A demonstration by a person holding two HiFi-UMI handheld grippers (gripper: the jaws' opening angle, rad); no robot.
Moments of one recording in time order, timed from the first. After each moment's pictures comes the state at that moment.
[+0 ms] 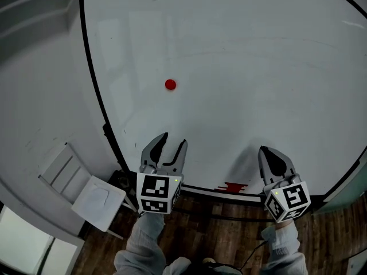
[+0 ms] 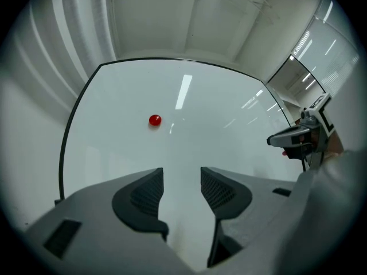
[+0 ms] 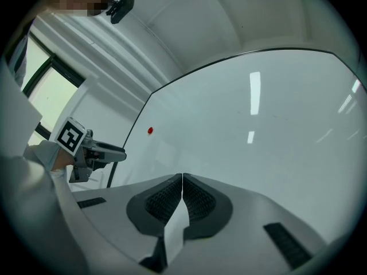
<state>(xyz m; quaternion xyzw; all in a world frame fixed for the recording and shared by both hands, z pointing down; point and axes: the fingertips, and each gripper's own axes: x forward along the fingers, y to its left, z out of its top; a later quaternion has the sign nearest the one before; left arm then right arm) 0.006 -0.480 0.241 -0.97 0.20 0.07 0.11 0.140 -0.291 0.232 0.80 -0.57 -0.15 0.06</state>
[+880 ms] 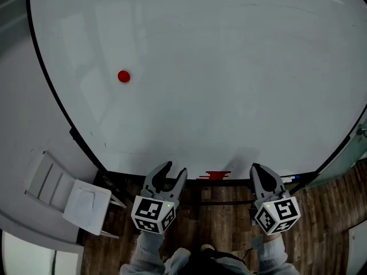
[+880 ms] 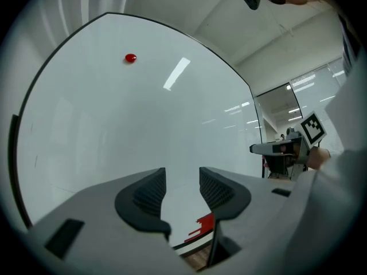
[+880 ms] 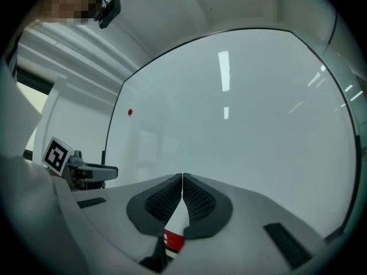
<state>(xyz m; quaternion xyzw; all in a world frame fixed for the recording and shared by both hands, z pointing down) 0.056 -0.413 0.365 -1.00 0.06 0.01 -0.01 0.170 -0.228 0.332 0.86 -0.50 -0.02 0.01</state>
